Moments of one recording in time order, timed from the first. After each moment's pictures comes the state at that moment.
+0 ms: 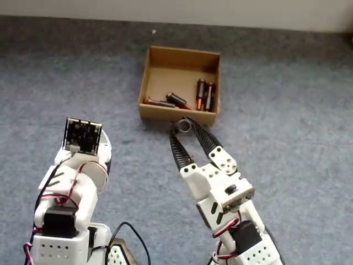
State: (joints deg) left arm -2.1 -83.8 65.9 54.3 -4.9; right arm -36.6 -103.8 95.9 -4.8 11.5
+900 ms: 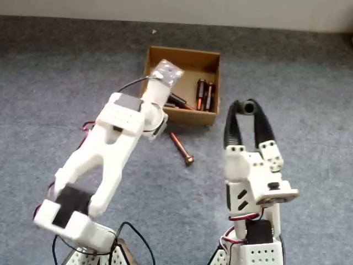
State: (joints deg) left arm 13.2 2.2 17.4 59.3 -8.9; right arm -9.8 -104.0 95.9 -11.1 4.7
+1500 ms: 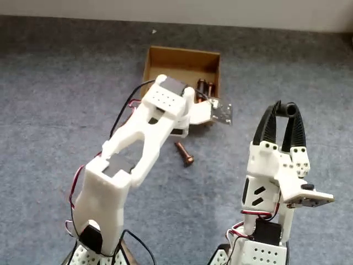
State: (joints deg) left arm 23.0 33.5 -22.5 83.7 -61.2; right arm 4.6 -104.0 95.9 -9.7 -7.7
